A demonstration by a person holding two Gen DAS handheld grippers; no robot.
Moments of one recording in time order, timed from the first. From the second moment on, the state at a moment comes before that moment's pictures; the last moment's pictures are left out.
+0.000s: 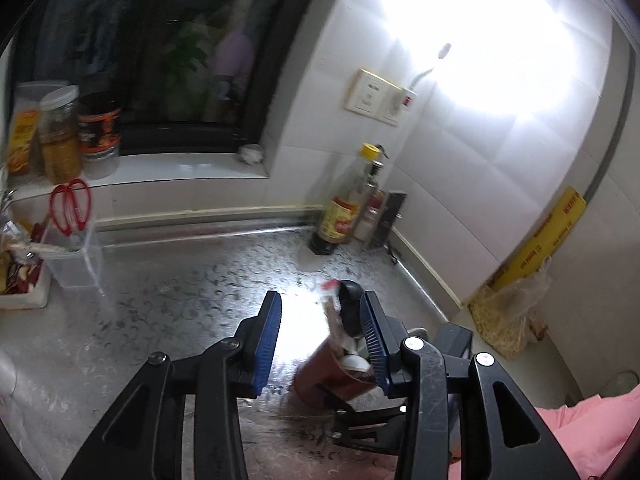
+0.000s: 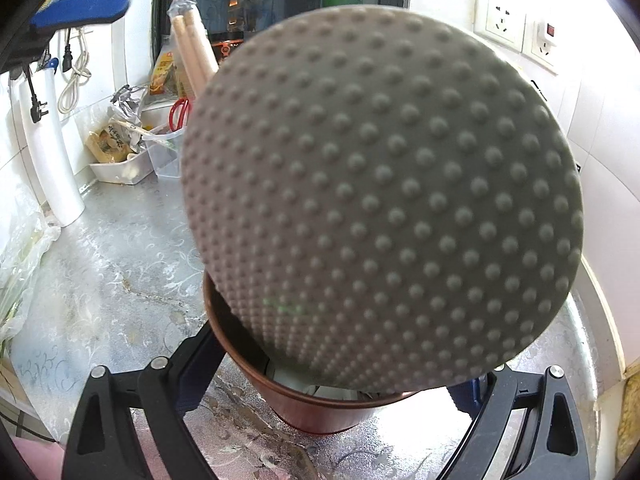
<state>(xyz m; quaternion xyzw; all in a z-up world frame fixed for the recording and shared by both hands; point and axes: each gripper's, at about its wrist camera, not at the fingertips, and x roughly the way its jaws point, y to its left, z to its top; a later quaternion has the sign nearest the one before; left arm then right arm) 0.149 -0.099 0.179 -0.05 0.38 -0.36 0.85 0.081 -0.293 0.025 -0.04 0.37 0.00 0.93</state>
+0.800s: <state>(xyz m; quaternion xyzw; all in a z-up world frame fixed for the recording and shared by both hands) 0.184 -0.018 0.064 -0.08 0.54 -0.09 0.84 0.090 -0.274 0.002 -0.05 0.39 0.00 0.92</state>
